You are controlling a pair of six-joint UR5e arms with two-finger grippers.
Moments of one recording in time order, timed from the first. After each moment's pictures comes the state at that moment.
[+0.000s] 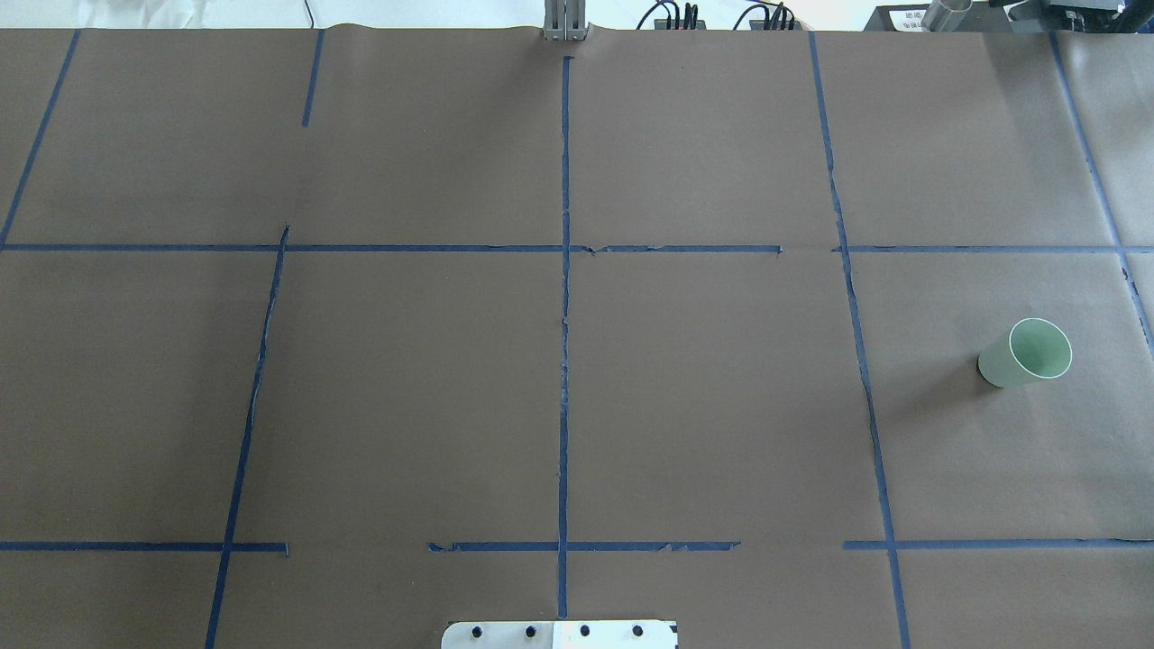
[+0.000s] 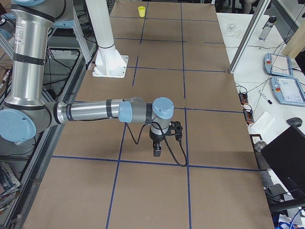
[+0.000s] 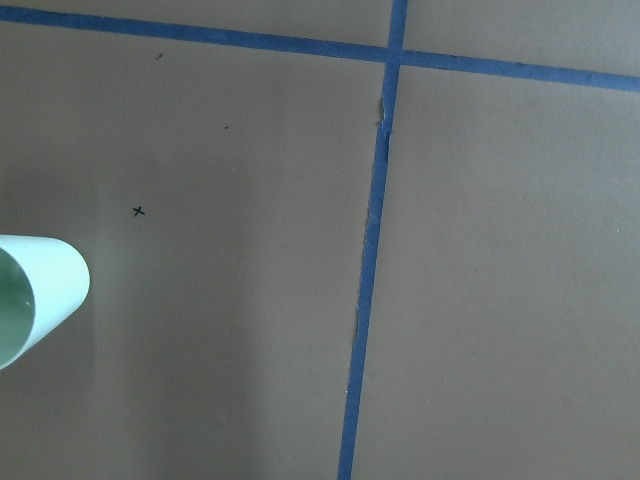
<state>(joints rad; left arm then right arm) -1.59 -1.43 -1.74 -1.50 -2.31 0.15 1.48 -1.75 1.86 -1.70 2.30 -0.04</state>
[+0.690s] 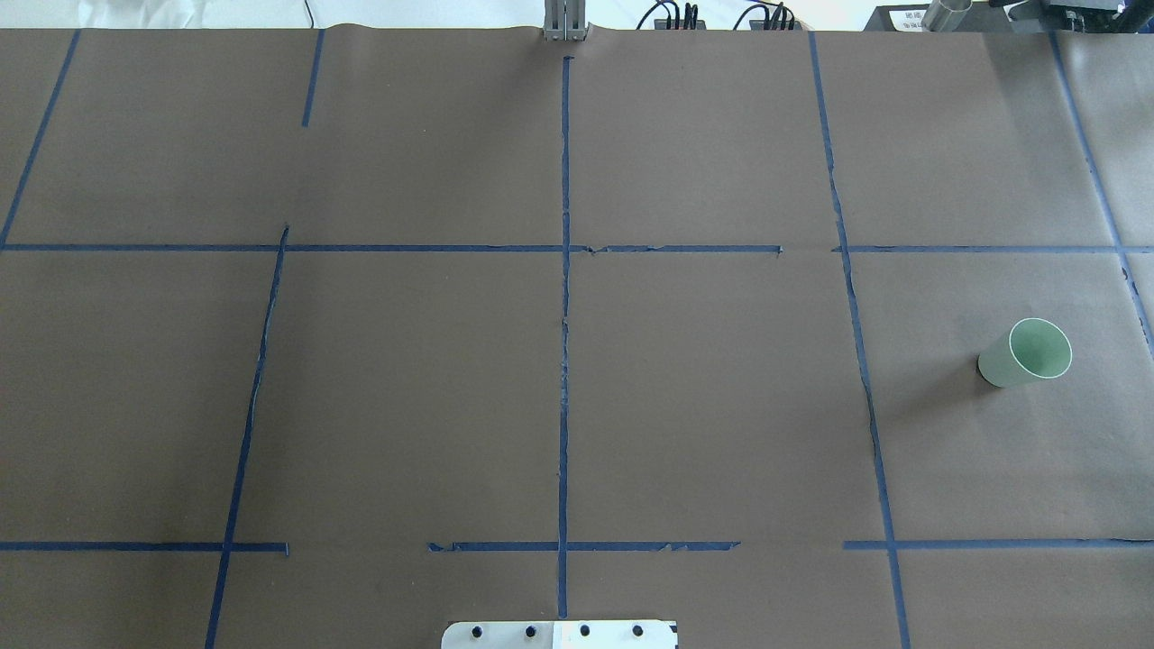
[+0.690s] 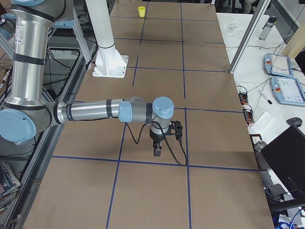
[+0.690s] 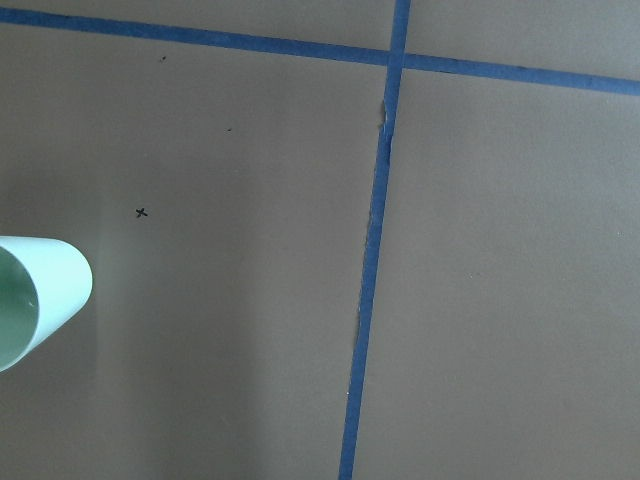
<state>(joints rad) -1.59 -1.43 -1.78 -1.53 -2.31 0.14 1.48 -1.75 1.87 -1.70 2.30 -0.04</state>
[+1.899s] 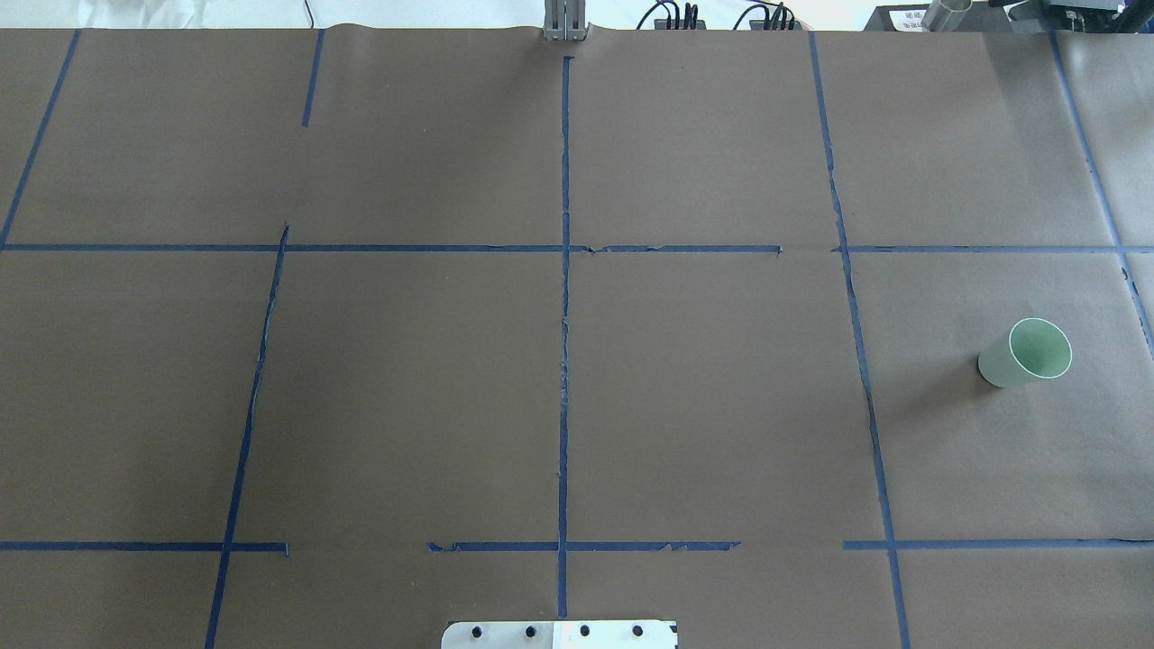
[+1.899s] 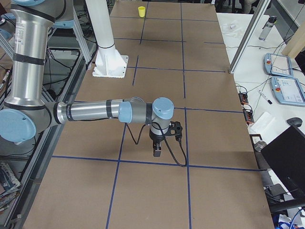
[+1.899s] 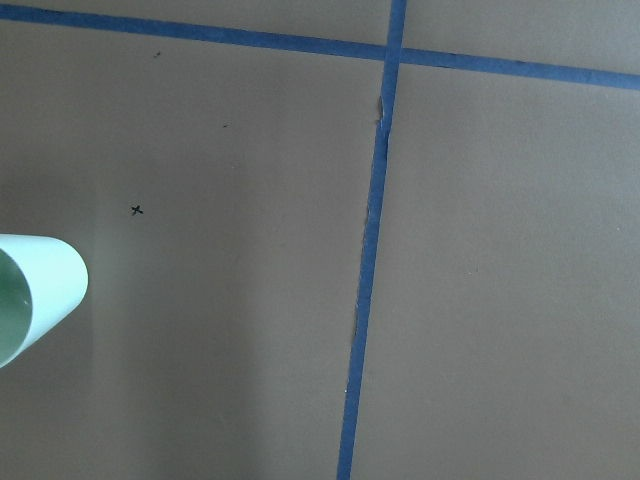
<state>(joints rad) -1.45 -1.46 -2.02 -1.67 -2.20 -0.38 1.48 -1.75 1.86 -1.70 2.30 -0.04</state>
